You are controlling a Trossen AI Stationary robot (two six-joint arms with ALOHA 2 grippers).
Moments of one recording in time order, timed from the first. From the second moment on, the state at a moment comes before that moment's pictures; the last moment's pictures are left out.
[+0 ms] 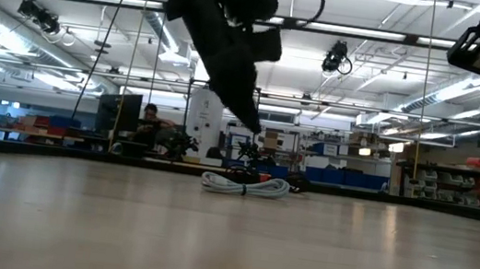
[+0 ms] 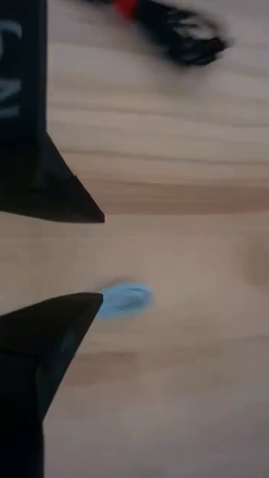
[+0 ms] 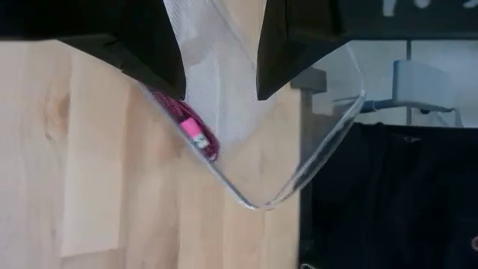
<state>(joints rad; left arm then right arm) 0.12 1.84 1.27 -0.37 0.00 0.16 0.49 1.33 0.96 -0.66 -0.27 0.62</state>
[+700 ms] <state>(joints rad) 0.08 1.99 1.27 -0.44 0.06 0.11 0.45 1.33 0.96 -0.48 -0.29 0.52</state>
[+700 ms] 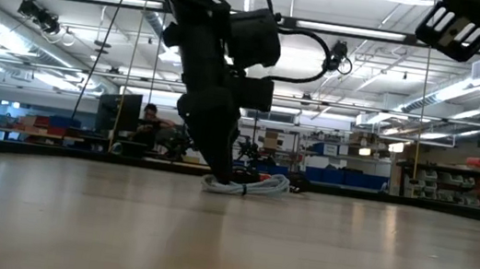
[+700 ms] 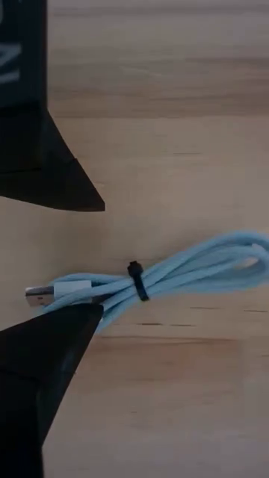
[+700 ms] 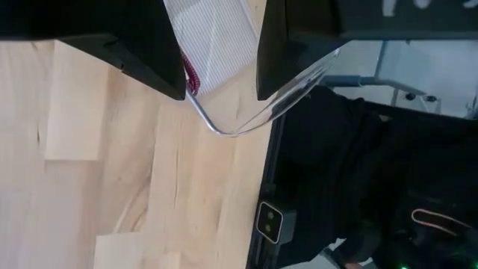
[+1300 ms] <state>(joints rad) 0.06 2.01 1.30 -0.44 0.08 0.11 0.42 1.33 1.01 -0.75 -0.27 0.63</state>
